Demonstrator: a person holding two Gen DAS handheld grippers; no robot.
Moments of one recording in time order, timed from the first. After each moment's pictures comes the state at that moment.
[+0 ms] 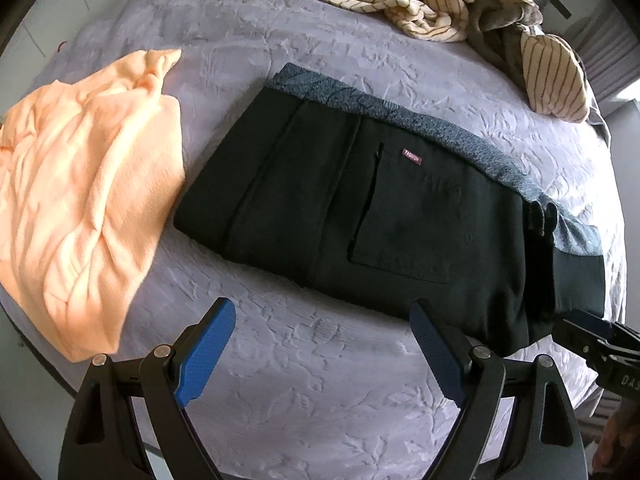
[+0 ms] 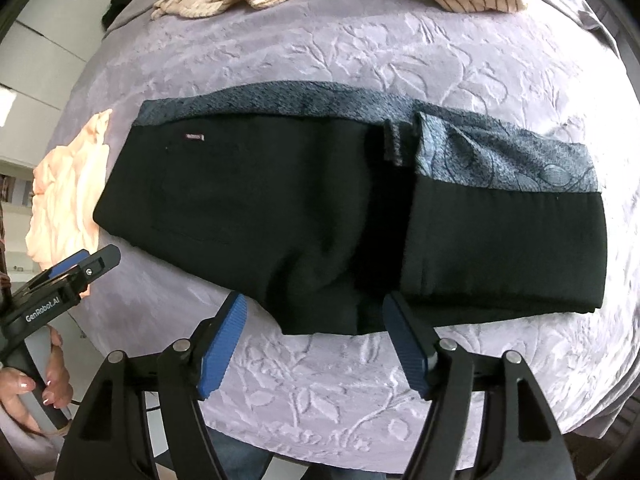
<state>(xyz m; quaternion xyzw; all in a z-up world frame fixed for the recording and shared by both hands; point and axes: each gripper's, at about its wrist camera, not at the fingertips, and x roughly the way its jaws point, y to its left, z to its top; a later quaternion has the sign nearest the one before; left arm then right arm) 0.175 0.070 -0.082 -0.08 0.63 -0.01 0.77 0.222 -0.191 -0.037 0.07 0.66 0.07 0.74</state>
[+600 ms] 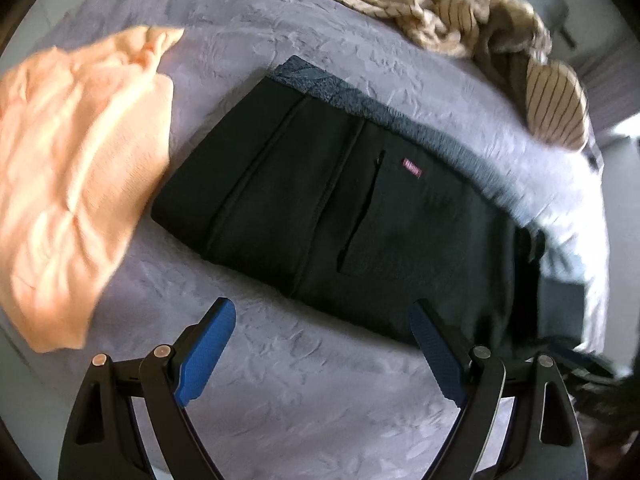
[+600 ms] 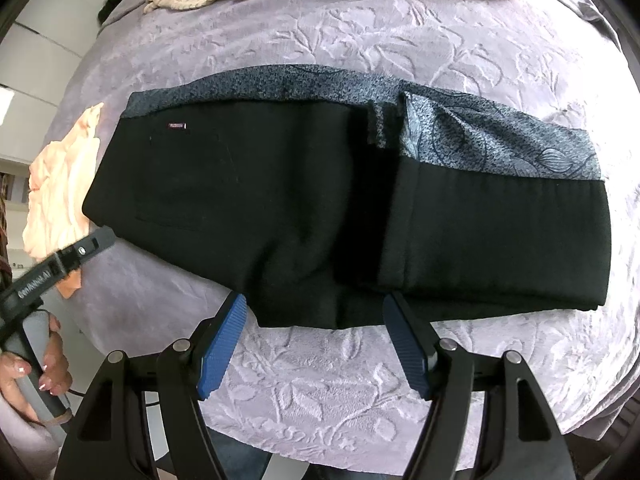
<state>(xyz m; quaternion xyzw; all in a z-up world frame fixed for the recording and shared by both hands) 0.178 0.085 -0.094 -0.17 0.62 -0.02 0.77 0.219 -0.202 -0.051 0.07 0.67 0.07 0.73</state>
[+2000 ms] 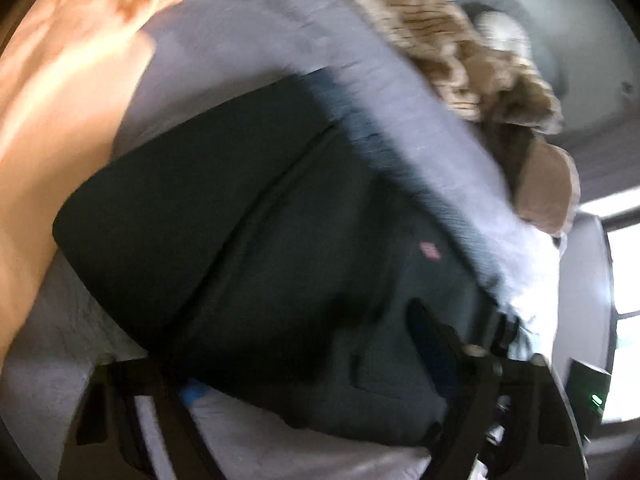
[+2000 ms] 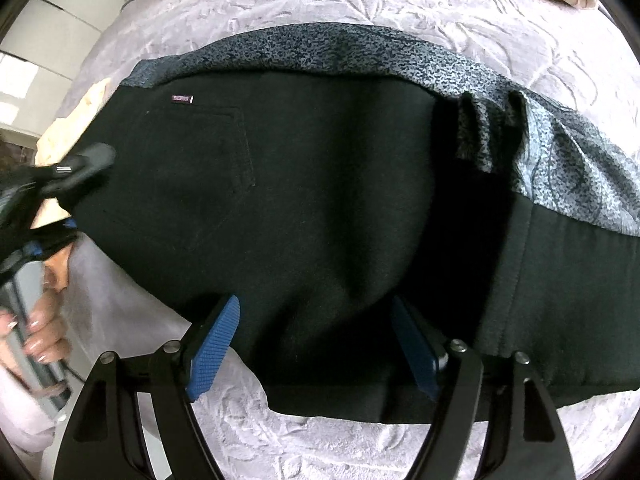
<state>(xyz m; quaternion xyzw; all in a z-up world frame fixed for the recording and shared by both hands) 0.220 0.108 -0.152 -0.28 0.56 -0.02 0.78 0.249 -0.166 -0.113 0.06 0.67 0.13 0.73</state>
